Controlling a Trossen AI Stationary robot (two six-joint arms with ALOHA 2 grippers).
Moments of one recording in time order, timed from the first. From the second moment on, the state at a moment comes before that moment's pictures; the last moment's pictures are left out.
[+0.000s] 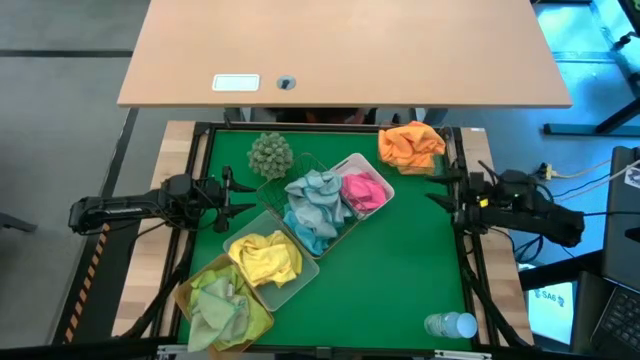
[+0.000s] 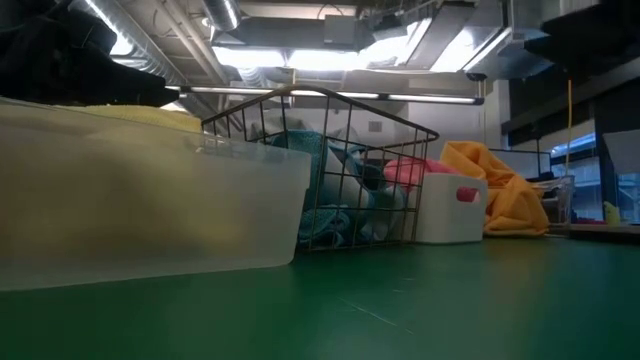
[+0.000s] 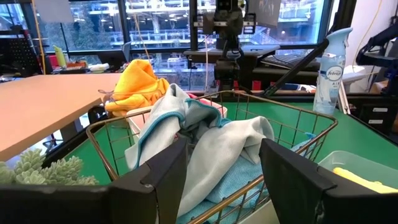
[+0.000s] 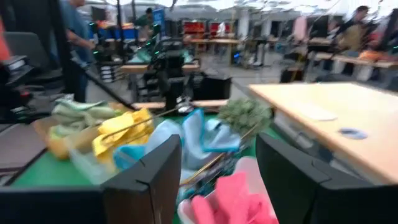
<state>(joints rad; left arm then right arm) 0.18 0.12 0.01 0.11 0.09 0.01 -0.14 0.00 0.38 -0.37 -0.05 -0.02</state>
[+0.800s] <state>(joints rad) 0.18 0.12 0.01 0.11 0.06 0.01 -0.14 0.01 0.08 -0.04 -0.15 0.05</state>
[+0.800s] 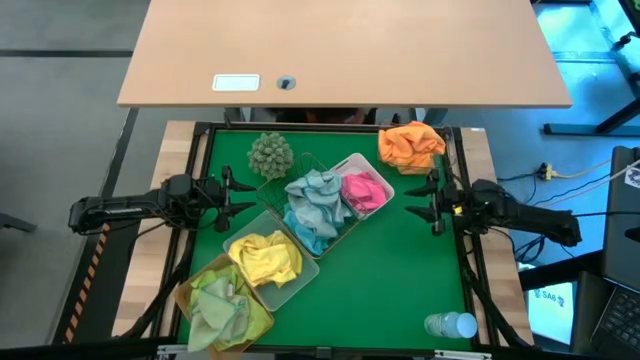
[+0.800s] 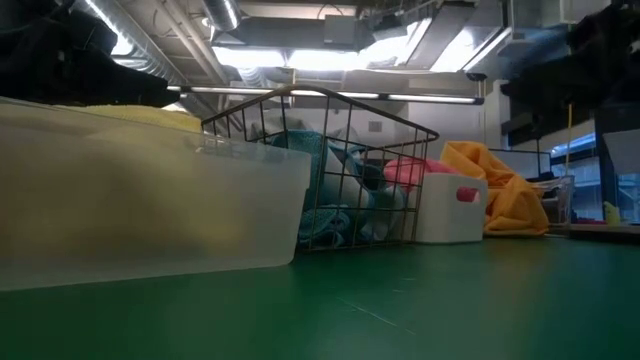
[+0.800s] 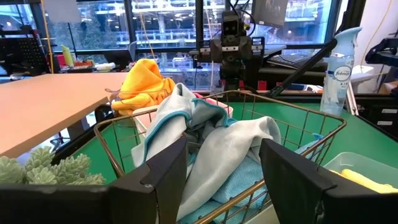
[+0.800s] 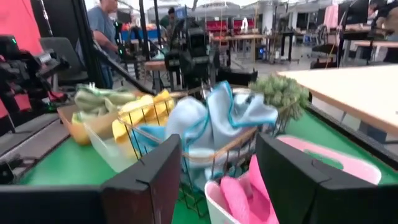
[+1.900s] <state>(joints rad) 0.18 0.12 0.01 0.11 0.06 0.01 -0.14 0.05 0.01 0.04 -0.12 0.10</state>
